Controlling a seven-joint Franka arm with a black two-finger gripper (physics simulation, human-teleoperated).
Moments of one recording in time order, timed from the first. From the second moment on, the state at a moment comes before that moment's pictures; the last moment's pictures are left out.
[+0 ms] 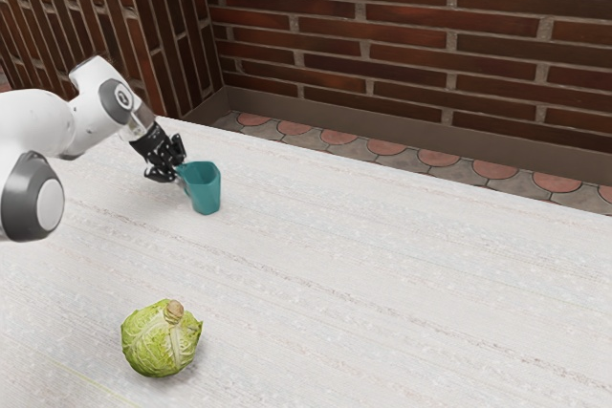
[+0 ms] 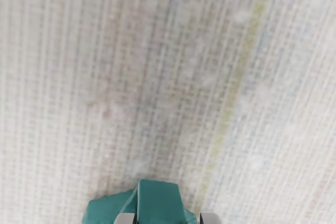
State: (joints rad) arm 0.33 0.89 0.14 -1.13 -0.57 2.00 -1.08
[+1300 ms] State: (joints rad) arm 0.24 0.75 -0.07 -1.24 -0.81 1.69 -1.04
